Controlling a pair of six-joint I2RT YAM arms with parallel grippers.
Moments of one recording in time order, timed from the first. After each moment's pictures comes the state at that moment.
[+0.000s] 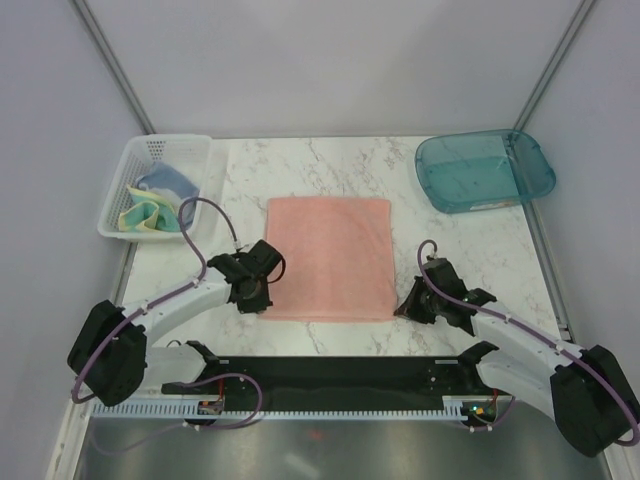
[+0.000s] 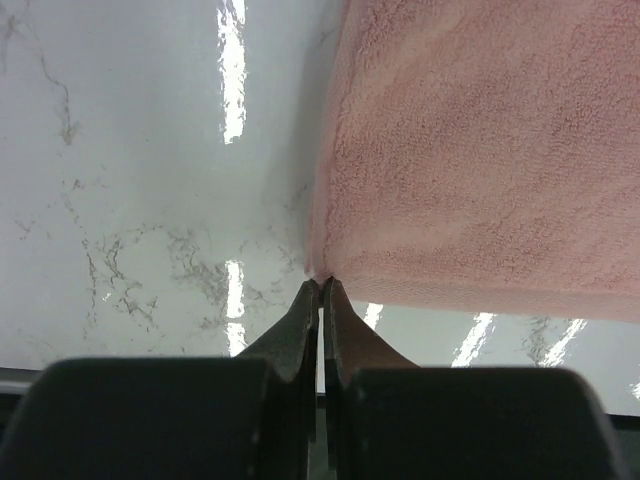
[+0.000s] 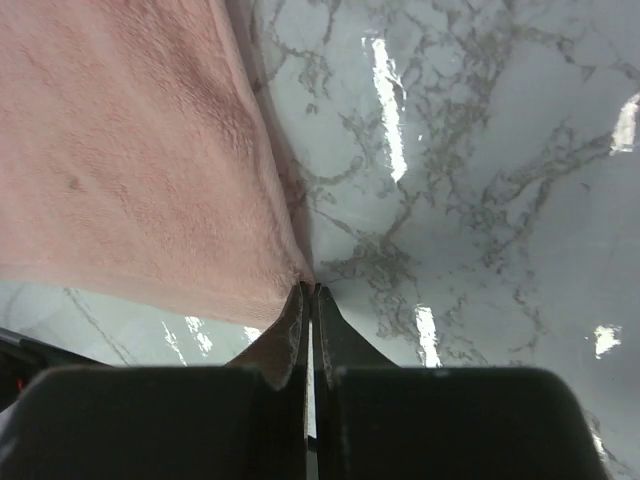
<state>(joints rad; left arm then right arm) -0.66 1.22 0.69 -0.79 -0.22 -0.79 0.50 0.98 0.34 -0.35 -0.10 0.87</state>
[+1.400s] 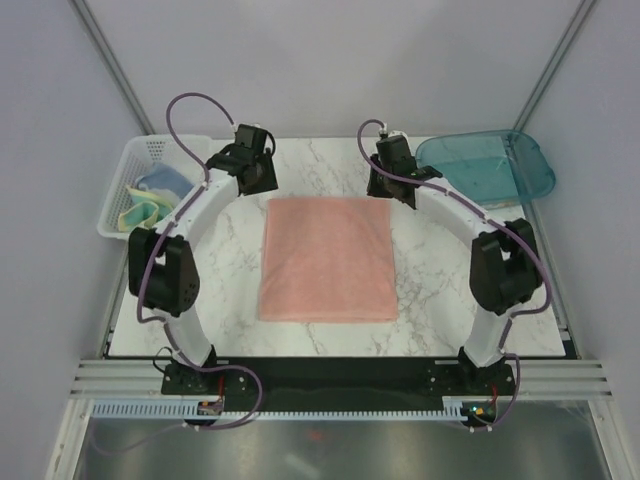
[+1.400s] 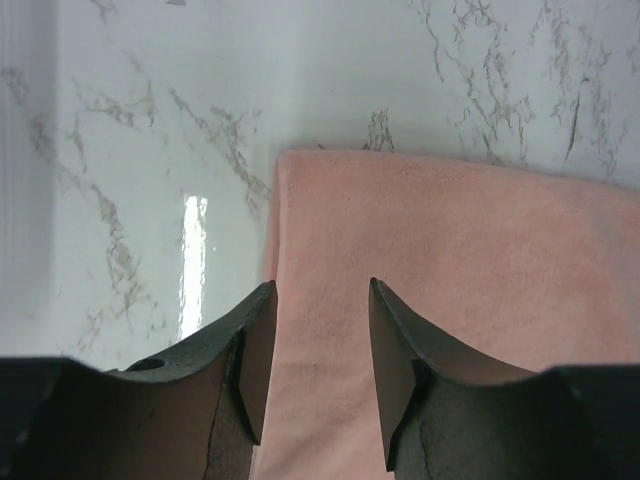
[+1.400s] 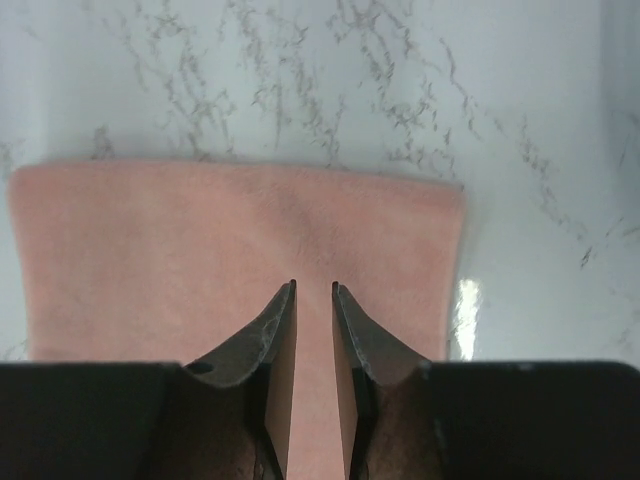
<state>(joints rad) -0.34 1.74 1.54 -0.66 -0.21 -0.44 0.44 1.77 1.43 -0.37 0.13 0.45</state>
